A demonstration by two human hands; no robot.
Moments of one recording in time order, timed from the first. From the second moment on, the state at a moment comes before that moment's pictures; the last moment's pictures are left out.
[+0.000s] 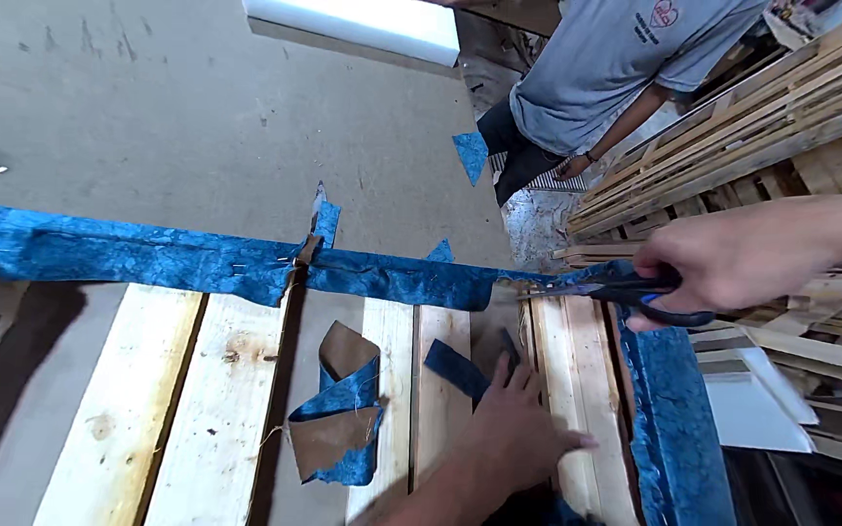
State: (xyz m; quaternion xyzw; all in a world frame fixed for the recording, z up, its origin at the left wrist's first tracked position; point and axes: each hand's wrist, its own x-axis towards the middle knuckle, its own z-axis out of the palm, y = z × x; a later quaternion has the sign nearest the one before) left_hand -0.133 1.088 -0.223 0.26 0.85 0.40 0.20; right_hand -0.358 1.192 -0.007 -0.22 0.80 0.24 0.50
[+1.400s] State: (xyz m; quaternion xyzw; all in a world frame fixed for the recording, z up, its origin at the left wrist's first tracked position) left_hand -0.202 1.100 -0.200 -0.37 0.28 0.88 -0.01; right_hand -0.389 1.246 -0.083 -0.64 0.74 0.21 0.01
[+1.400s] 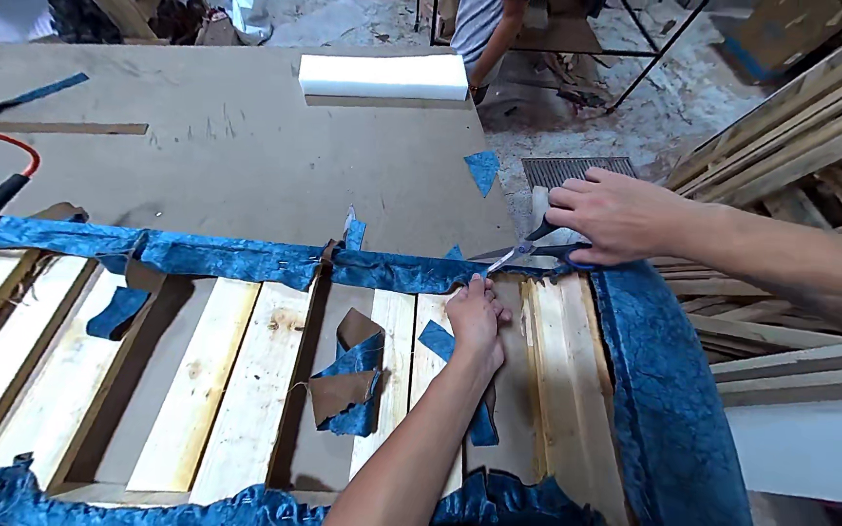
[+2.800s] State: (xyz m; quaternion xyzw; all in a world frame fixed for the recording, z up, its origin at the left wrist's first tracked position) left_hand -0.225 1.134 -0.204 -0.39 0.29 0.87 -0.05; right_hand -0.469 1.237 -0.208 -0.80 0.60 0.03 0.02
